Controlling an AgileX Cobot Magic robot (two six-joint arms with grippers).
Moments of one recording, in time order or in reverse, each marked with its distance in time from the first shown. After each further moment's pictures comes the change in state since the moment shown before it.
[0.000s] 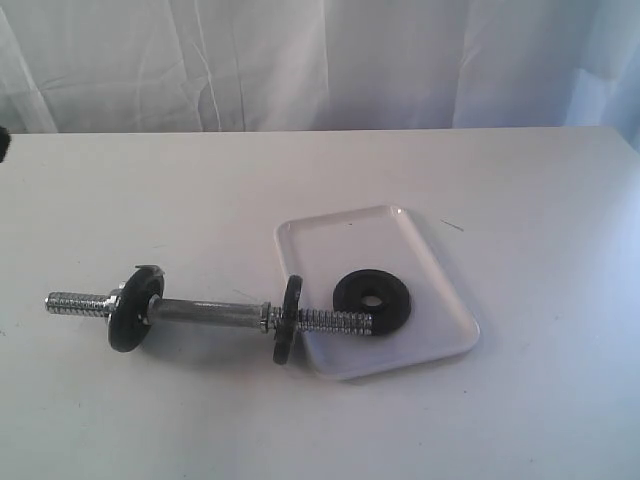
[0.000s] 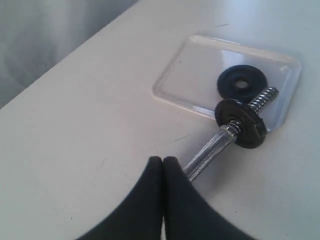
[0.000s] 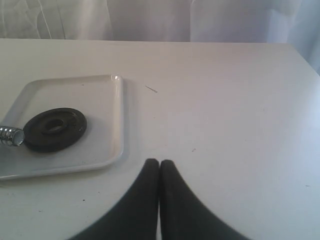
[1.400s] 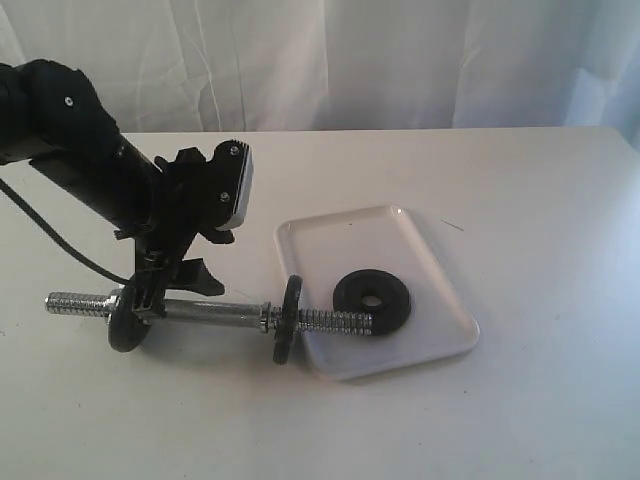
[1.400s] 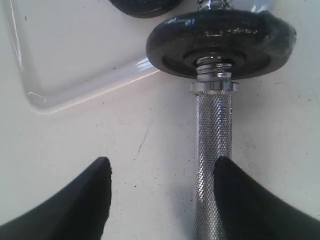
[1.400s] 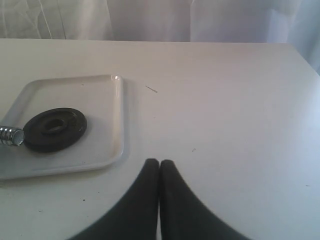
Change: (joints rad) left arm -0.489 0.750 -0.215 0.372 -0.263 0.318; right arm 0.000 0.000 0.000 0.000 0.000 0.000
